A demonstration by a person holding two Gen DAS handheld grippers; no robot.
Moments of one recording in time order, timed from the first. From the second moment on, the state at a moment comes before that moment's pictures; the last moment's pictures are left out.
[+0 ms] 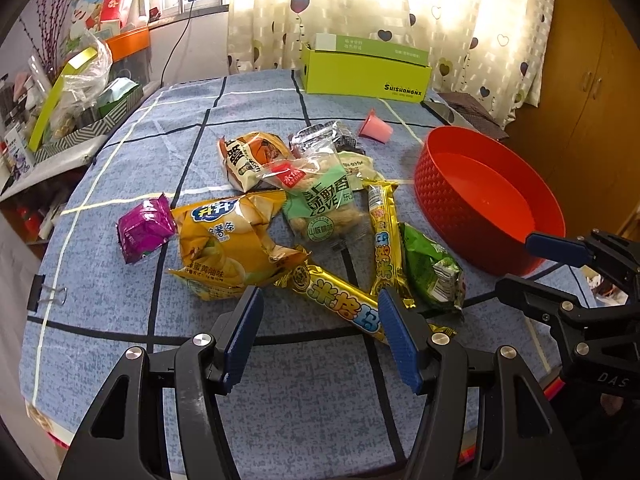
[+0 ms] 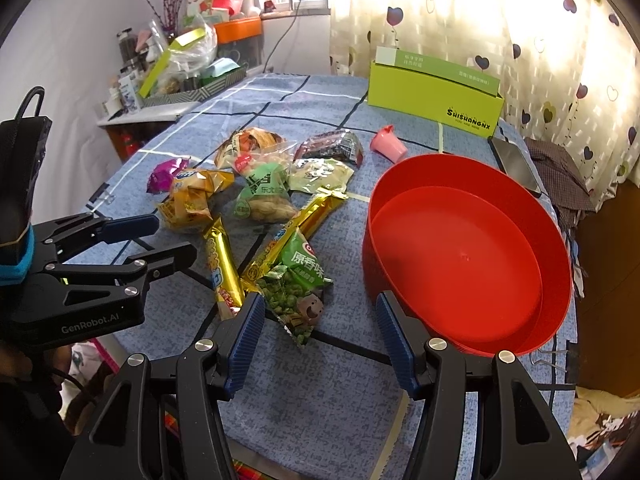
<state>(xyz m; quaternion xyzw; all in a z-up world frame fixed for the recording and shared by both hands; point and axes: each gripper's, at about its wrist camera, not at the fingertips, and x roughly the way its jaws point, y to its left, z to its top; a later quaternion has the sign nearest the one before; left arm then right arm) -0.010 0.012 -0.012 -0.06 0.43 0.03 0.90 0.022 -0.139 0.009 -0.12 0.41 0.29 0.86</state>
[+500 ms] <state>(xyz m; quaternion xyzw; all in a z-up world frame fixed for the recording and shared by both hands) -0.013 0.018 -0.013 -0.07 0.43 0.03 0.90 0.021 -0.139 0.009 -0.13 0.41 0.29 0.85</state>
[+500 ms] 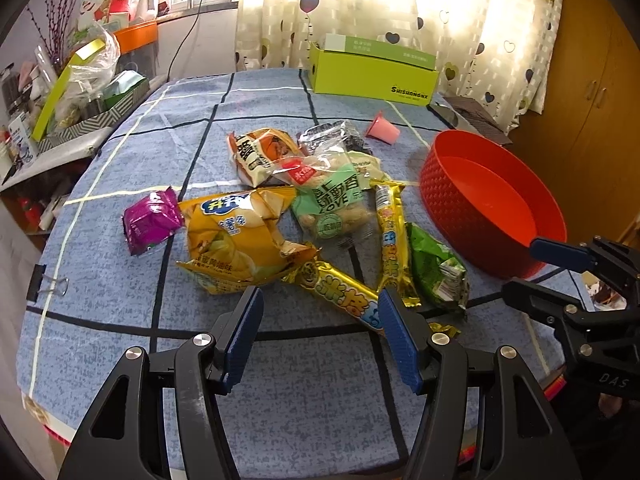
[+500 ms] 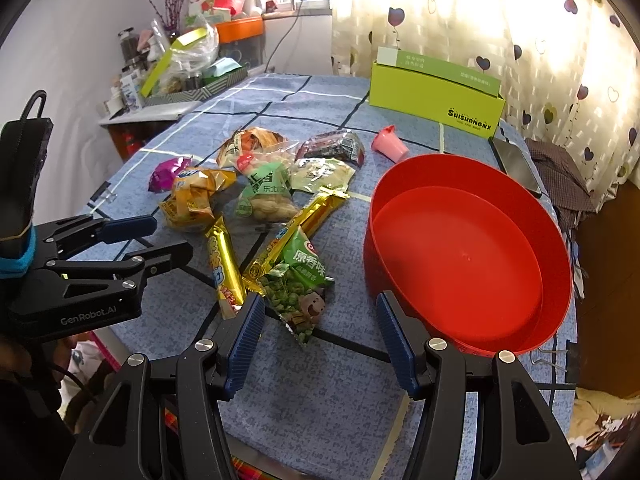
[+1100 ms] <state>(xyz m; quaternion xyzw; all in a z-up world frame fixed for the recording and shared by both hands) -0.011 0.040 -0.014 -0.11 0.43 0.05 0.90 0.020 -0.137 0.005 -0.13 0.41 0.29 0.85</state>
